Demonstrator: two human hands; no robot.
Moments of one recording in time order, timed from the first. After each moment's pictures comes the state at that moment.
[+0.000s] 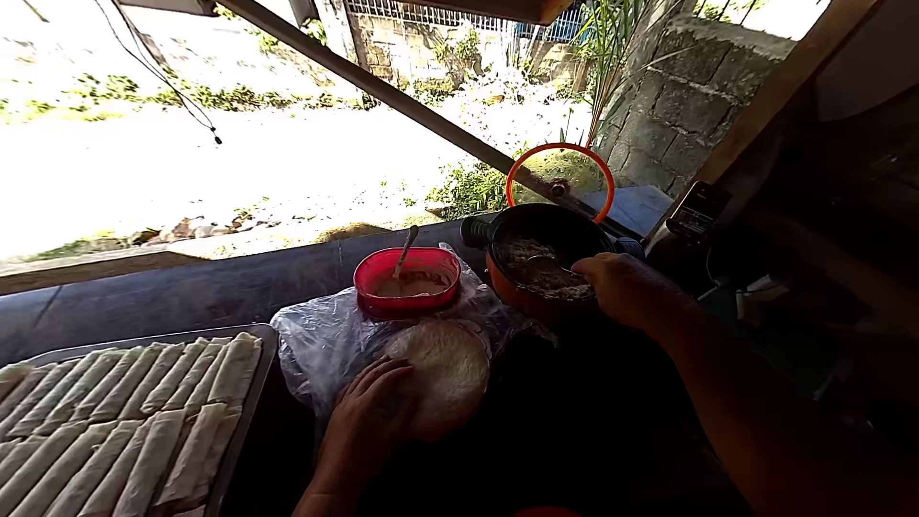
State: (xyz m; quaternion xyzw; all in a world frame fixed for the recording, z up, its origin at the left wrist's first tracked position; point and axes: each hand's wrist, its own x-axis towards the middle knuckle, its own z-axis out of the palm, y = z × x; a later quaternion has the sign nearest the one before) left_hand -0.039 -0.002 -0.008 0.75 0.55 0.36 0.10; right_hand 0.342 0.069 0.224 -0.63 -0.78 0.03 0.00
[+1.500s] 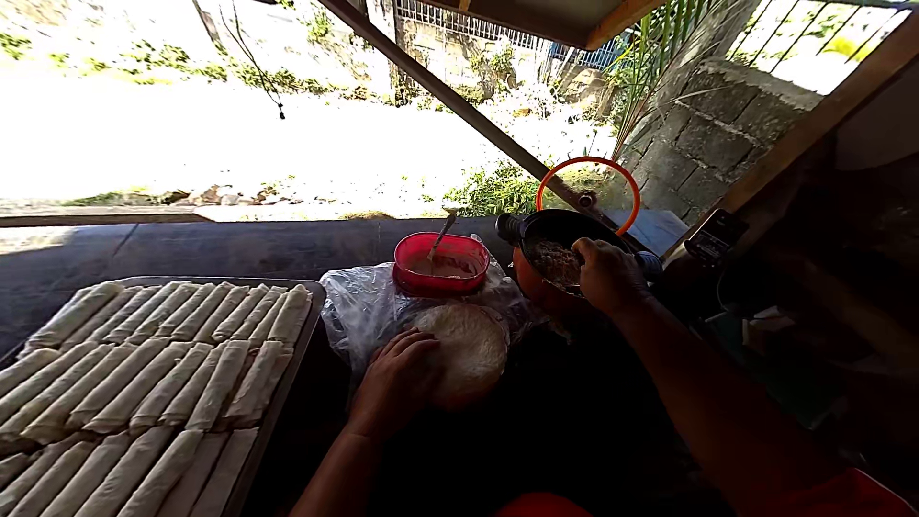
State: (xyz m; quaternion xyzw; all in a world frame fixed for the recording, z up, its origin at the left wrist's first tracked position) left_hand -0.035 0.001 -0.009 0.74 0.56 0.34 0.11; right_hand 0.288 0.094 0.201 -0.67 -0.74 -0.07 0.09
